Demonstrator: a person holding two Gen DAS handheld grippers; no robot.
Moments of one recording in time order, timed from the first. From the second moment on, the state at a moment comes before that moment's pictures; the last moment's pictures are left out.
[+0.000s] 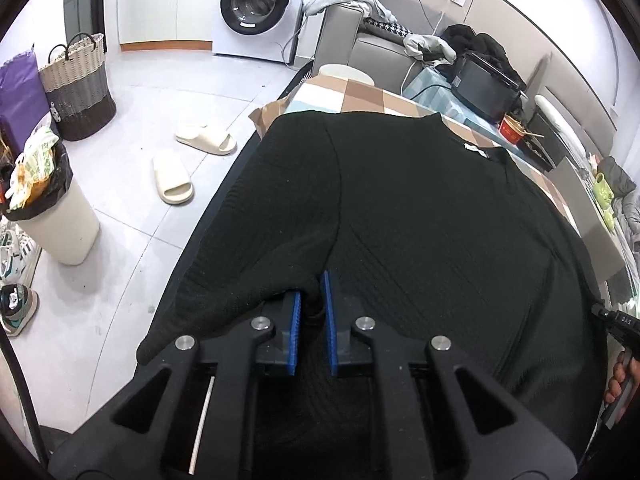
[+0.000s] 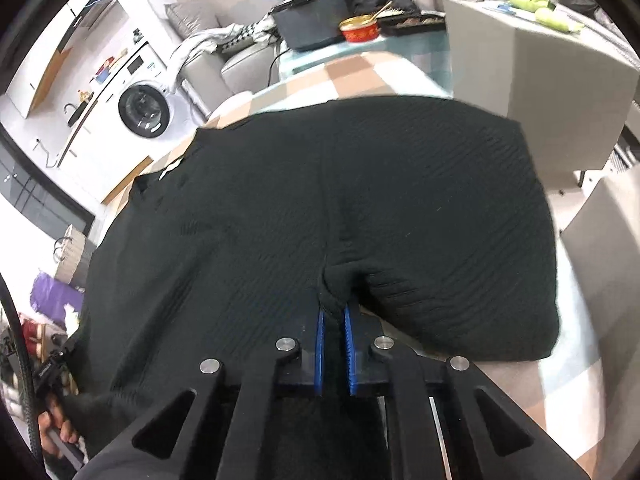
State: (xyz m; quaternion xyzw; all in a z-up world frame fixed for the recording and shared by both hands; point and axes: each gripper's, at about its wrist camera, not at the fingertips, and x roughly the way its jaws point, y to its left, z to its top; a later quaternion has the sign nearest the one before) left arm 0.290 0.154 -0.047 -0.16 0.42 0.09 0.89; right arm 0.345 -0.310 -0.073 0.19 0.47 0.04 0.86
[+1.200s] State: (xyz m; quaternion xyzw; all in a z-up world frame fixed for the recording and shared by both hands) left arm 0.291 0.092 -0.017 -0.11 0.40 0.05 0.91; right arm 0.236 -0.416 -0.068 0.36 0.45 -0.12 0.81
